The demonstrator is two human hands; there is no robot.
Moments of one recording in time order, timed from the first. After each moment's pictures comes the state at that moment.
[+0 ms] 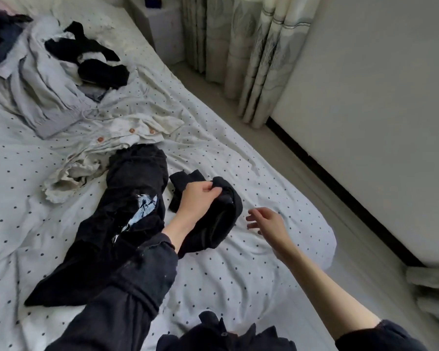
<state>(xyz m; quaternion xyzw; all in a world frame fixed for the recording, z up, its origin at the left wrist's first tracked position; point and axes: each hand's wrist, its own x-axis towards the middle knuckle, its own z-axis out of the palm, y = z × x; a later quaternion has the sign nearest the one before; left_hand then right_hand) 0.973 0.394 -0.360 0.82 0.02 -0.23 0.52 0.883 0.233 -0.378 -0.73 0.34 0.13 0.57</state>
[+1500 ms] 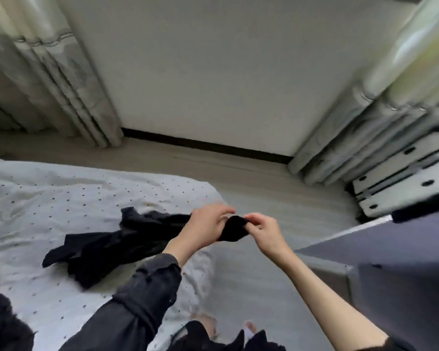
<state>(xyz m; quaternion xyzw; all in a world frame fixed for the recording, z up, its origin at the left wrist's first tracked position) 0.769 0.163 -0.356 0.74 -0.57 -0.28 0.23 0.618 0.098 -0.344 -0.69 0.49 -0.11 0.52</state>
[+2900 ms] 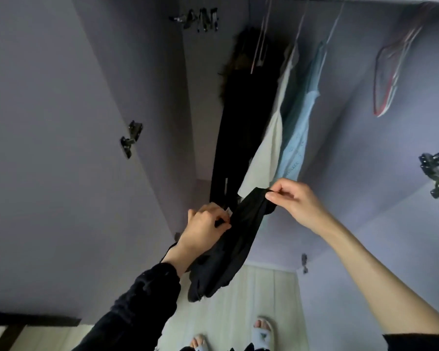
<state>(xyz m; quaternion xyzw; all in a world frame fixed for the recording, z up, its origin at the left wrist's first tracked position) 0.117 -0.045 -0.298 0.15 -0.94 -0.31 0.08 -0.015 0.136 -0.223 -0.32 0.79 -0.48 0.21</state>
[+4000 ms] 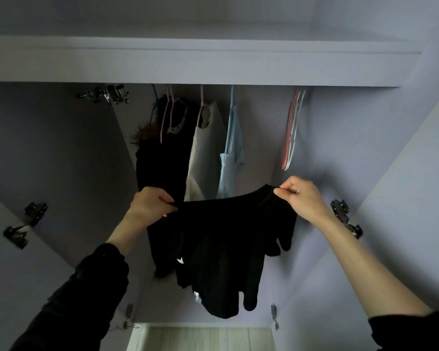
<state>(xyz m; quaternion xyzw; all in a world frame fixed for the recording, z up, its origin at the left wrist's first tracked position) -0.082 -0.040 -0.175 0.27 -0.91 -0.32 0.04 -0.219 0.256 -0.180 -0.15 0.89 -0.43 0.02</state>
